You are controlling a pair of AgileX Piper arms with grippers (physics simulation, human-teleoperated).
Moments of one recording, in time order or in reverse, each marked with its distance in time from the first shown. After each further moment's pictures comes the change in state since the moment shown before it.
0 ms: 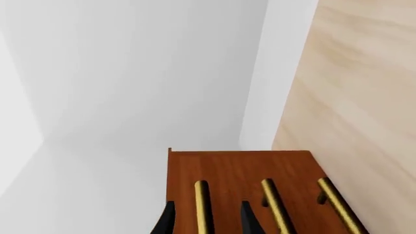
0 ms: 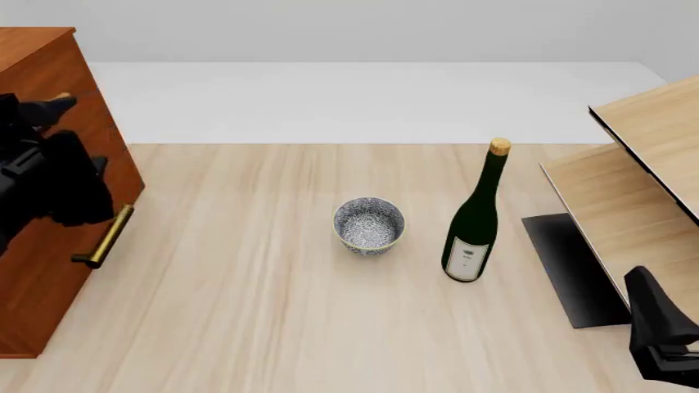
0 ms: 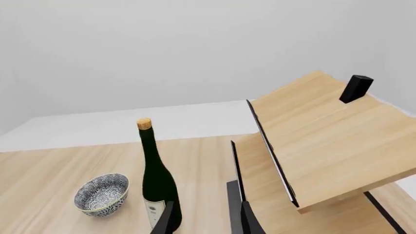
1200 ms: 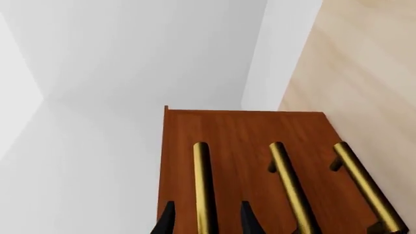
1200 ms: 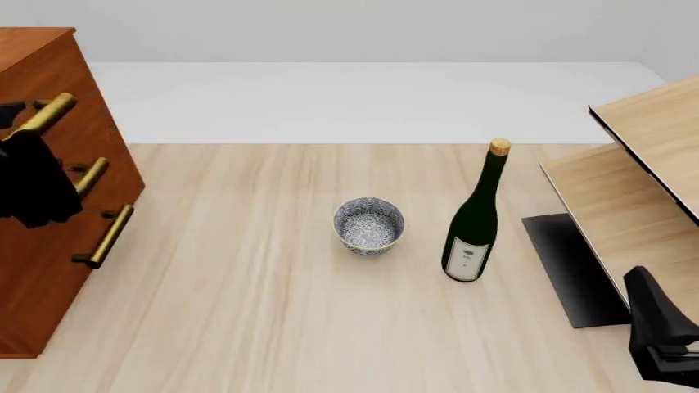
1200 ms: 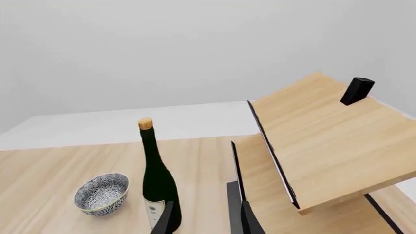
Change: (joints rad) left arm 0.171 0.062 -0.004 -0.061 0.006; right arm 0.005 0.000 -0.001 -0.001 -0.010
